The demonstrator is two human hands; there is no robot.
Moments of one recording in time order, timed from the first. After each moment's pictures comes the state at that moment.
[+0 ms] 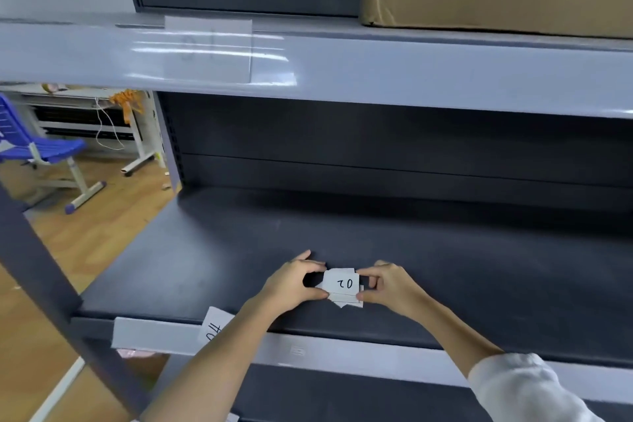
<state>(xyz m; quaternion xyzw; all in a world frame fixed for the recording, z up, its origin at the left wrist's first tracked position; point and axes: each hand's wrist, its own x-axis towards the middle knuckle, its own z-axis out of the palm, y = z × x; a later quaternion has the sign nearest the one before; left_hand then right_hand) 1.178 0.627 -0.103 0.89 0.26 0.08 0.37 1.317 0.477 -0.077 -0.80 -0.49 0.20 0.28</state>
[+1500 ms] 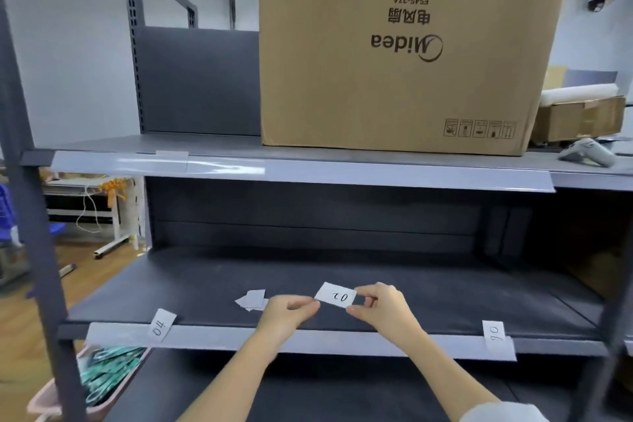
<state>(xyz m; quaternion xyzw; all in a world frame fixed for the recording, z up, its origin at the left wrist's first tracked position) 1.150 0.337 0.015 0.74 0.28 0.21 0.57 1.275 0.202 0.039 -0.79 -0.45 0.05 0.41</state>
